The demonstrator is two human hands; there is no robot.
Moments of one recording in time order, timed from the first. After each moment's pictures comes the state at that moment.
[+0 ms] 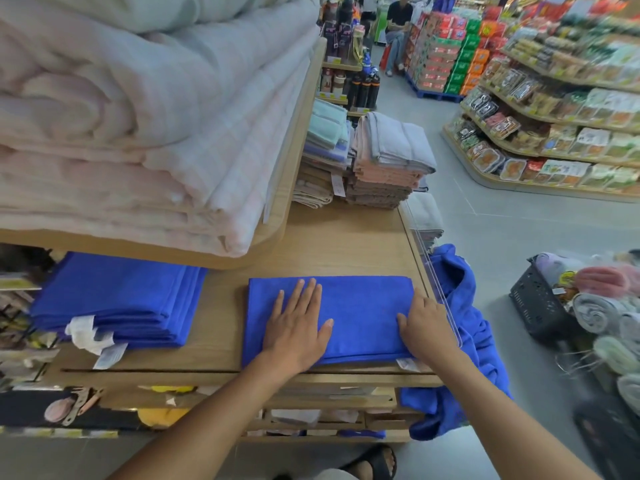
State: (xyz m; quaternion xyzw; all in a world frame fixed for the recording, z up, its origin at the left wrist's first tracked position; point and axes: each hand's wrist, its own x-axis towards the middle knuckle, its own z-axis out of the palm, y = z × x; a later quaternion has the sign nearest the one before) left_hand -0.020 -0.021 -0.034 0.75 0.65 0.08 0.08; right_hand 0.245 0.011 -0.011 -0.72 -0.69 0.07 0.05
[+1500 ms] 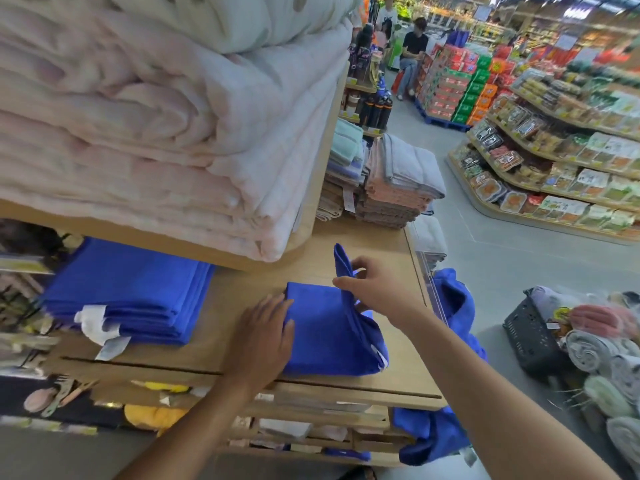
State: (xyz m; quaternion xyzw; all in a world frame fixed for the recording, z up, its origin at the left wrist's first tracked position) left_hand -0.073 -0.048 -0.031 0.68 0.68 0.26 0.09; right_hand 0.124 0.042 0.112 -0.62 -0.61 0.45 0.19
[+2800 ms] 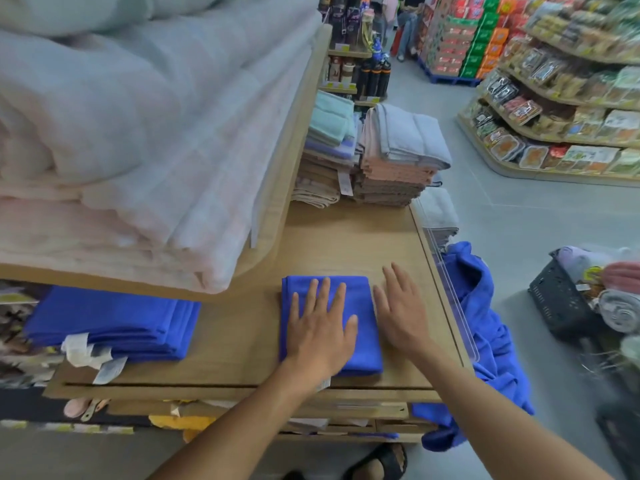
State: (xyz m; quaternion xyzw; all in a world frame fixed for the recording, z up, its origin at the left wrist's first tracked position) left_hand 0.015 -0.009 -0.010 0.71 0.69 0.08 0.10; right_hand 0.193 0.051 -0.018 -0.65 -0.72 0.15 0.21
